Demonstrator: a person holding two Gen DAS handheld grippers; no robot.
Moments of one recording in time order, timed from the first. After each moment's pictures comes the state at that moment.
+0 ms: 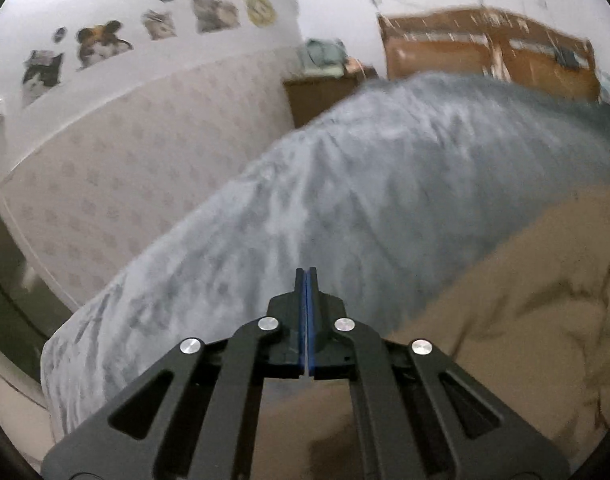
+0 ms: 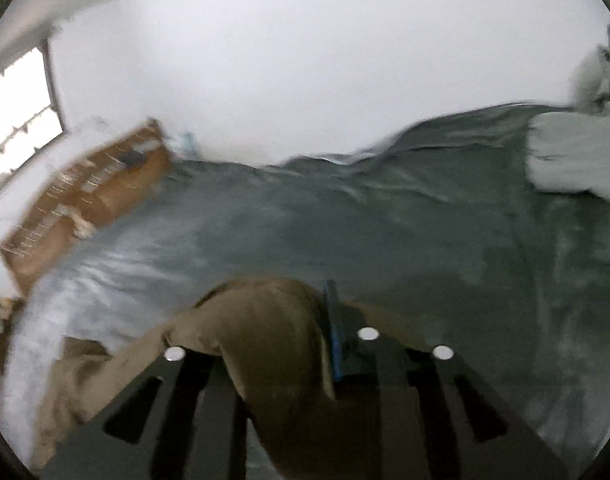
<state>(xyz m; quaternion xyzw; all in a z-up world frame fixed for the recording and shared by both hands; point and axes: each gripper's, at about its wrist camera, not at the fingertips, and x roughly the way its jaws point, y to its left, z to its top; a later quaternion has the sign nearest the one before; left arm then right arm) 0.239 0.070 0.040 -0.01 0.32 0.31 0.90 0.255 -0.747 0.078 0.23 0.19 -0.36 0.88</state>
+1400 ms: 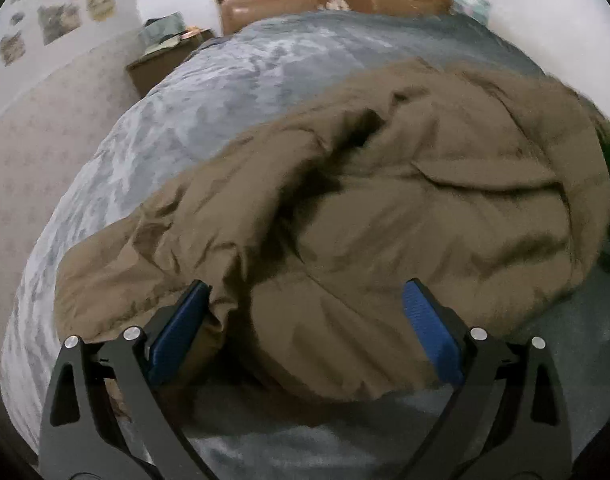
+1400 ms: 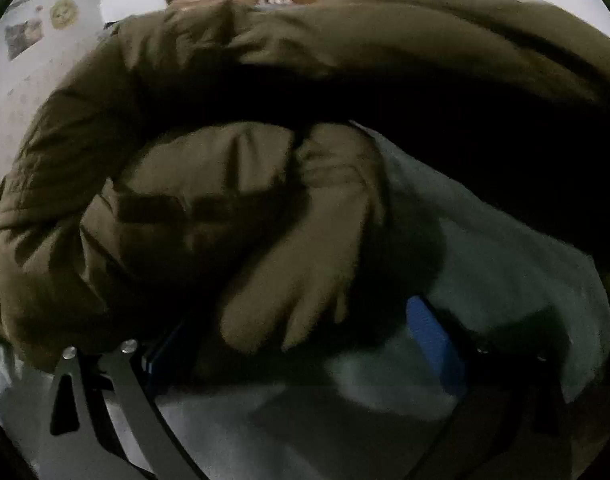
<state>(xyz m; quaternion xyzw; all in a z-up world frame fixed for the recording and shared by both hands) 0.161 -0.066 -0.028 0.06 0.43 0.03 0.90 0.353 -0.585 -0.041 0.01 0.43 0.03 0.90</state>
